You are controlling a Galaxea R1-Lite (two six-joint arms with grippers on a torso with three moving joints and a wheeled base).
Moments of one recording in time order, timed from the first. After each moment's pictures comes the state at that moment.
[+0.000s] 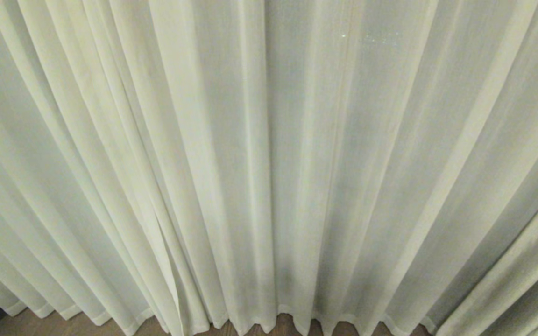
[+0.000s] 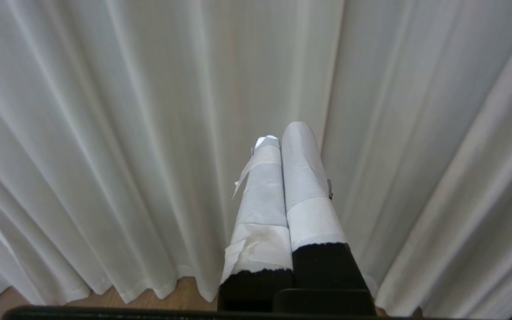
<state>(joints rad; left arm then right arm) 0.00 0.00 0.00 0.00 0.01 0.03 0.00 0.00 0.00 -0.06 -0.03 0.03</state>
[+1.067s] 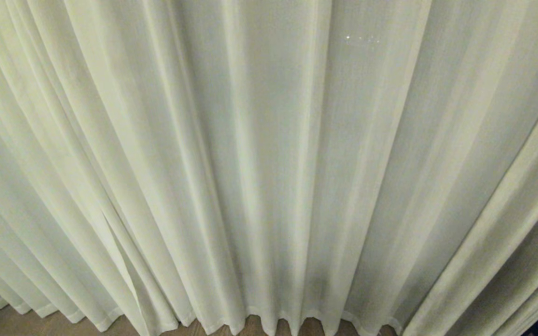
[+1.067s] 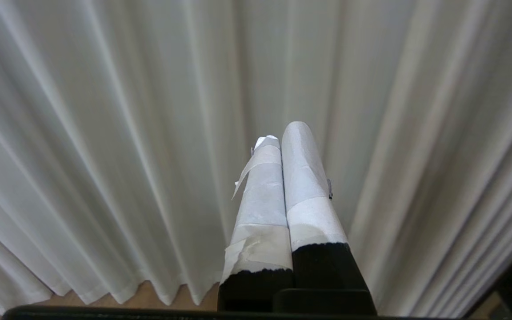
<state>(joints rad) 0.00 0.00 0.00 0.00 -0.01 0.04 0.00 0.00 0.00 -0.06 -0.03 0.03</state>
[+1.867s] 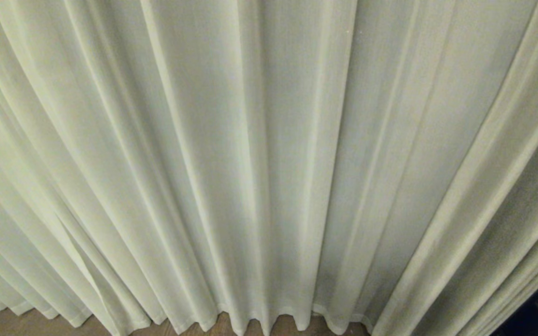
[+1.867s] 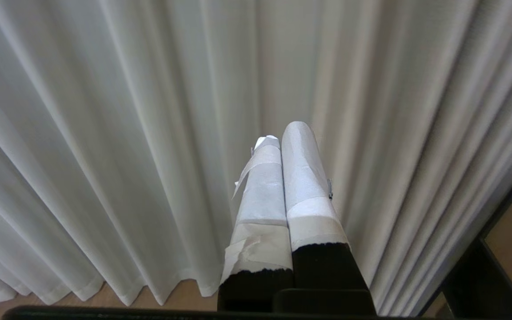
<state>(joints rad) 0.00 0.00 0.00 0.00 0.00 0.05 0.00 0.00 0.00 -0.06 -0.03 0.03</state>
